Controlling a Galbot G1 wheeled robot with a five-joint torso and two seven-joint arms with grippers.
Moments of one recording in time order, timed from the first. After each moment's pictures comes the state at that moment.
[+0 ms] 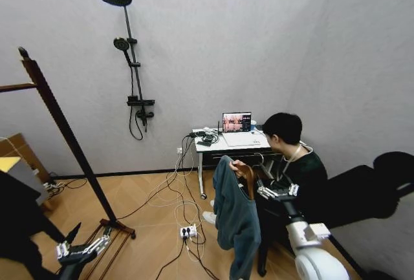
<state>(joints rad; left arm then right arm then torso) 1.83 -1.30 -0.87 -2.29 -0.49 -0.05 0.04 -1.33 1.28 0.73 2.07 0.29 0.06 -0.08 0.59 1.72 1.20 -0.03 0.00</state>
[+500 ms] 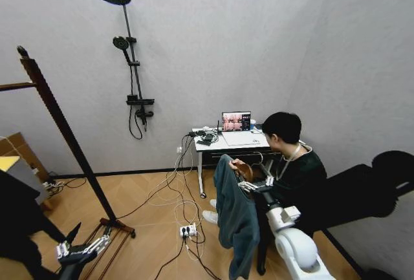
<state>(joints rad) 1.83 -1.30 -0.87 -2.29 -0.49 -0.05 0.04 -1.18 1.28 0.57 1.97 0.29 0.03 -0.10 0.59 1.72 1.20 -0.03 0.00</state>
